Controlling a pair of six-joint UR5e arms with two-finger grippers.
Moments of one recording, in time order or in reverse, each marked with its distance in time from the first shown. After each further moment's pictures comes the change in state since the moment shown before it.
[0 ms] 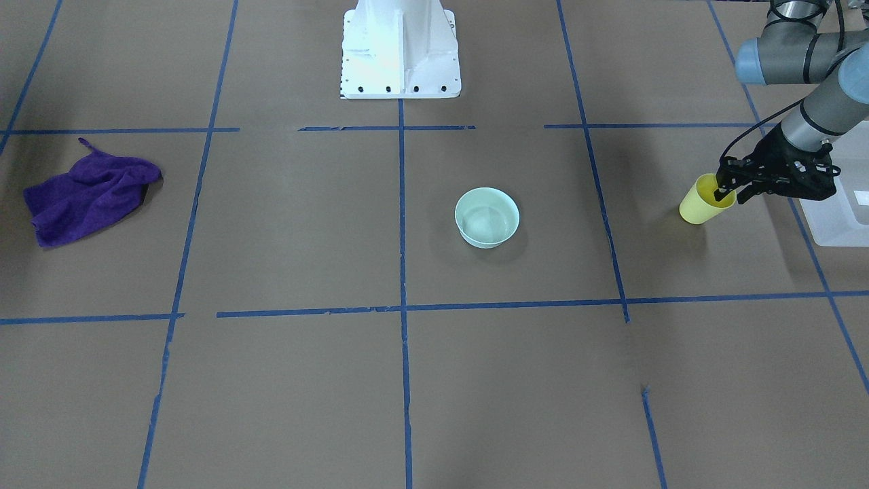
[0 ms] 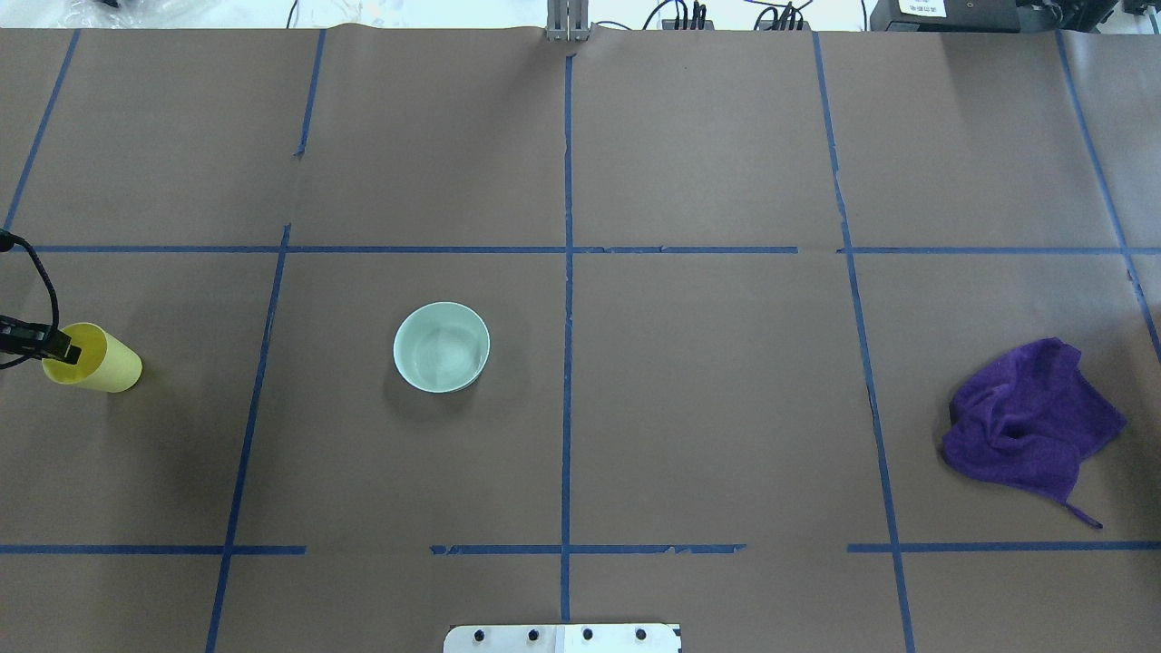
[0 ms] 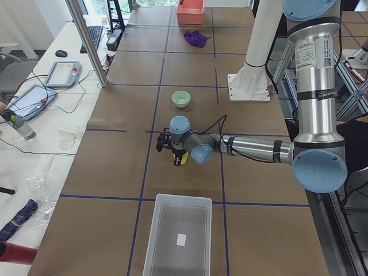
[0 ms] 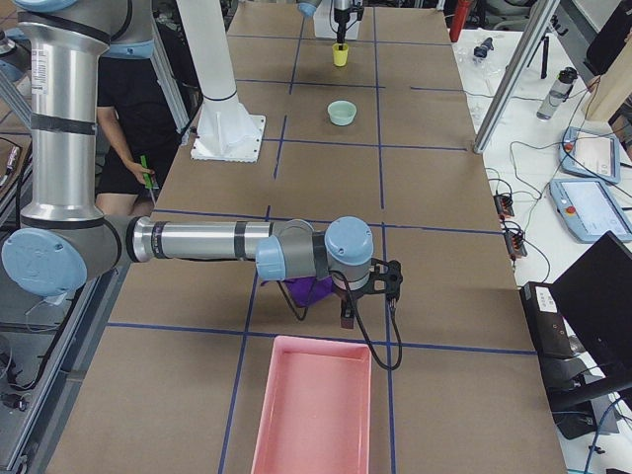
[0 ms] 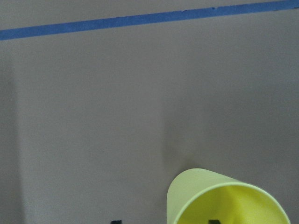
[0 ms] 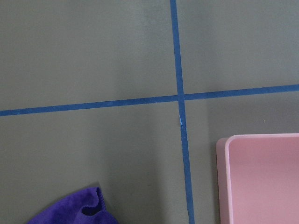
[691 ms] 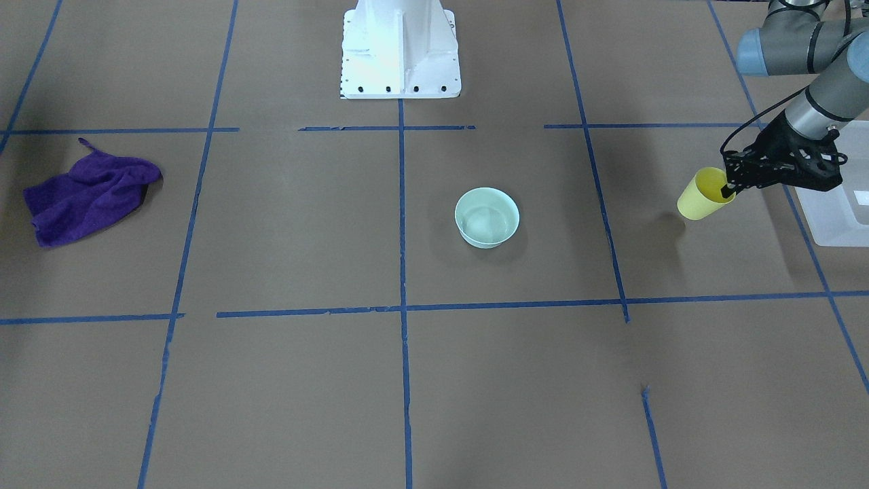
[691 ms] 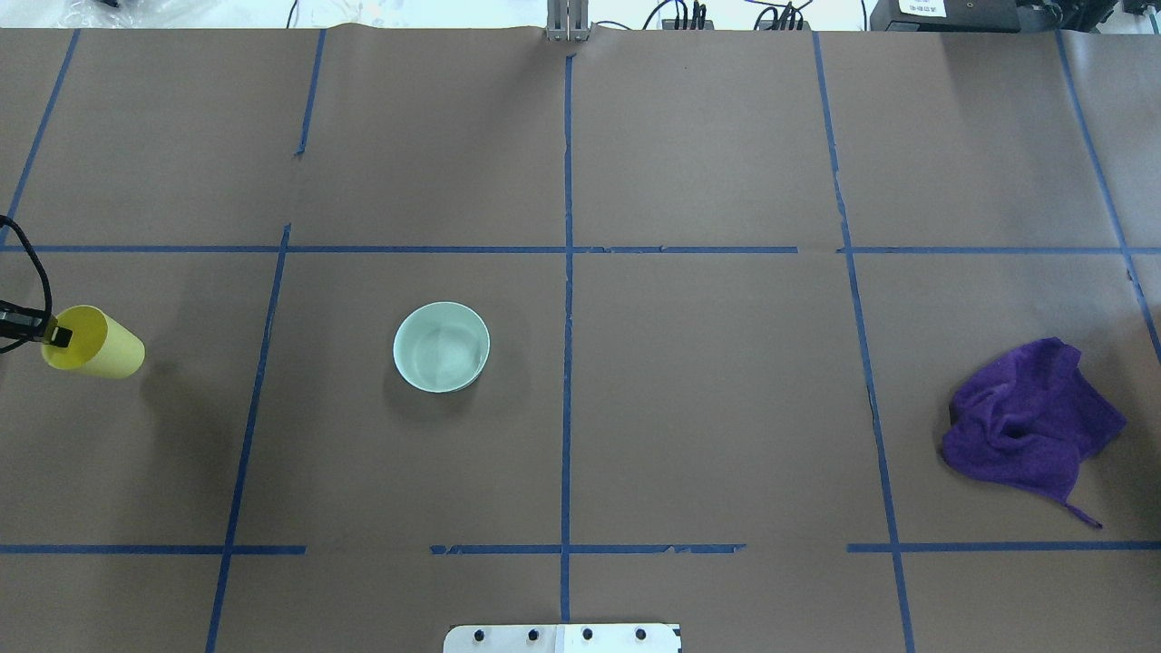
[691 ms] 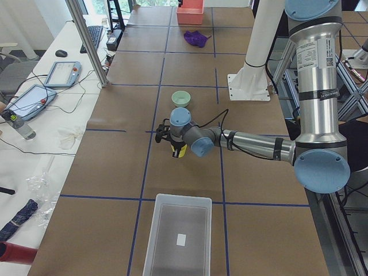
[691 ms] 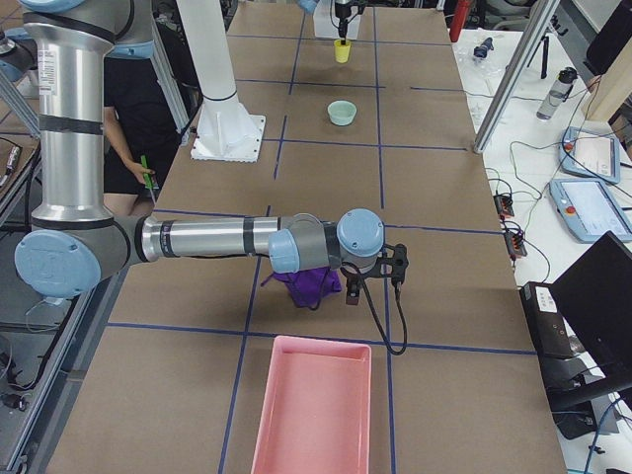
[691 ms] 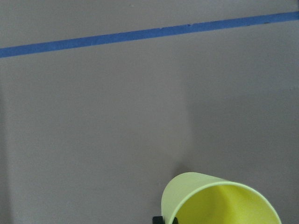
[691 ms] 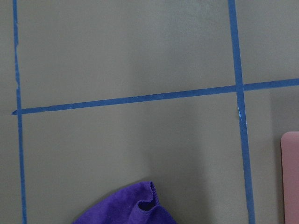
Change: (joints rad) left arm -0.038 0.004 -0.092 0.033 -0.030 0.009; right arm -0.066 0.023 -0.001 0.009 0.095 0.077
